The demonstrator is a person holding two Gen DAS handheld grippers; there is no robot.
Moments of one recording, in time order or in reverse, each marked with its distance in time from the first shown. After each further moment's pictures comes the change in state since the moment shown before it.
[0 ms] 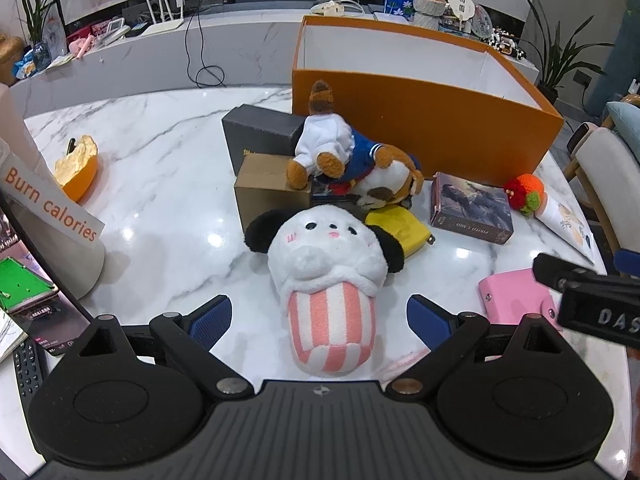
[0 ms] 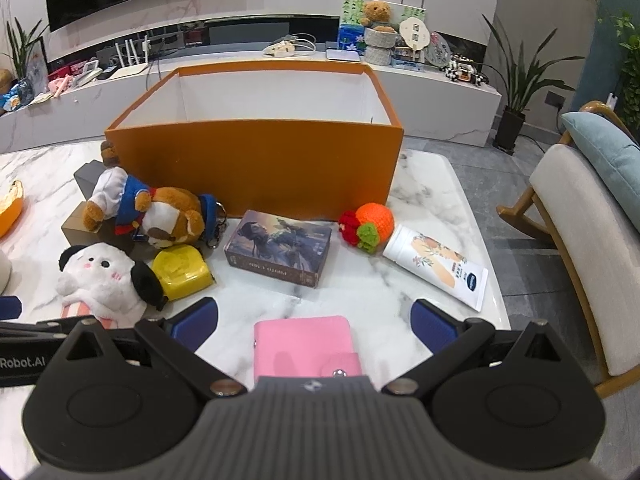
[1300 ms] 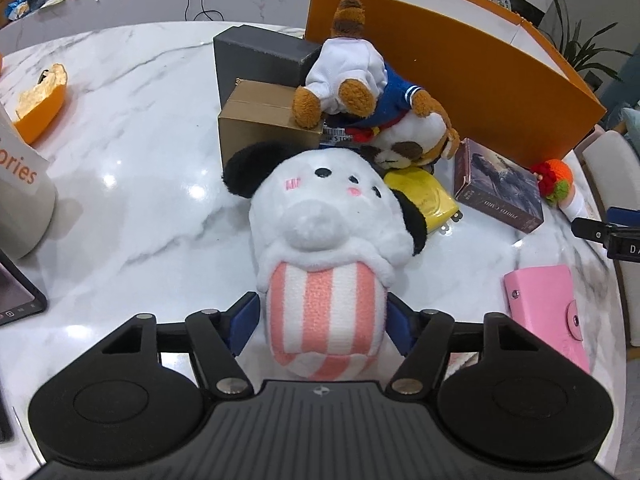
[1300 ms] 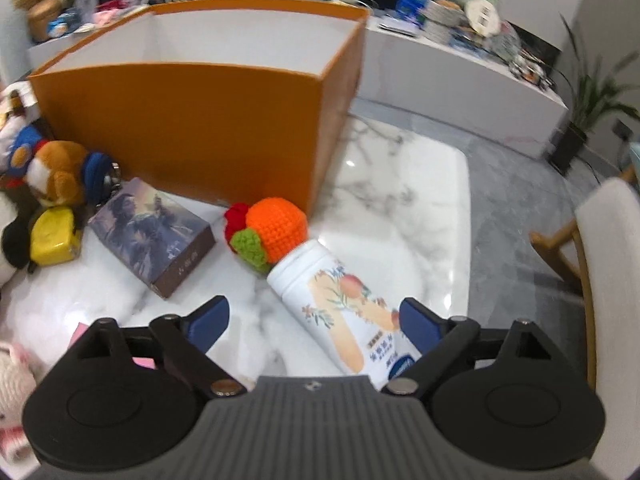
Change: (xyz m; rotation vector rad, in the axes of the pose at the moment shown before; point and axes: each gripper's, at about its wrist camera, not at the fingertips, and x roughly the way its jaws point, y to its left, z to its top) left arm 0.054 0.018 -0.003 -0.090 0.126 -0.078; right arm 0.114 -0.108 0.035 -0.234 0.109 0.155
